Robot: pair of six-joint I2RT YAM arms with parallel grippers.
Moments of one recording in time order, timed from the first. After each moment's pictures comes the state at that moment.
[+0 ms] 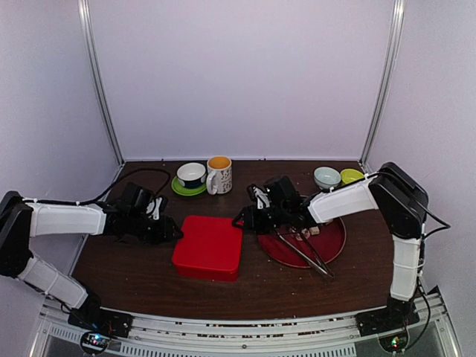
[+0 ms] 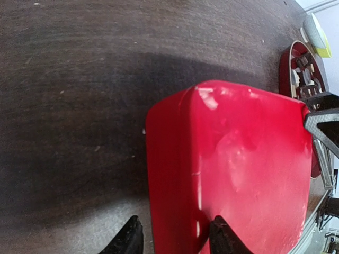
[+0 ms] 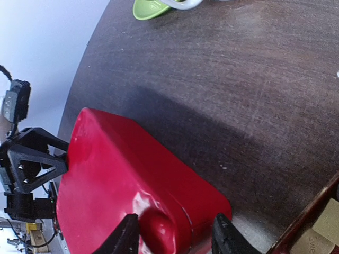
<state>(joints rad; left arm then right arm) -0.50 1.39 0.66 -0.16 0.26 -0.57 0.78 2.00 1.17 0.18 -0.33 0.69</state>
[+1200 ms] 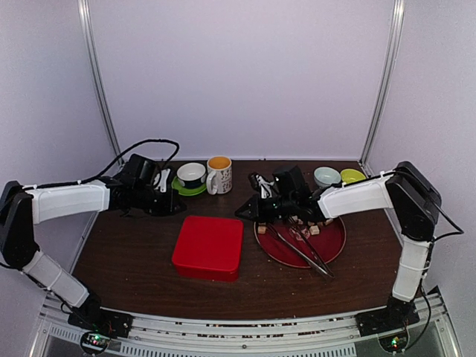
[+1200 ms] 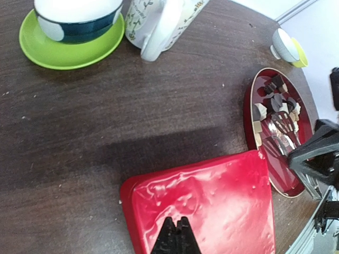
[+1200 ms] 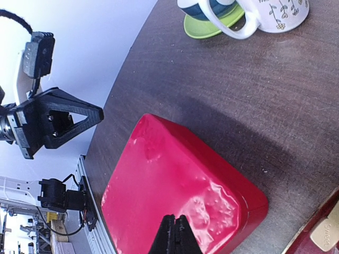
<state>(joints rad) -0.50 1.46 0.92 -0.24 0.26 -0.43 0.75 1.89 1.15 0.22 -0.46 0.70</state>
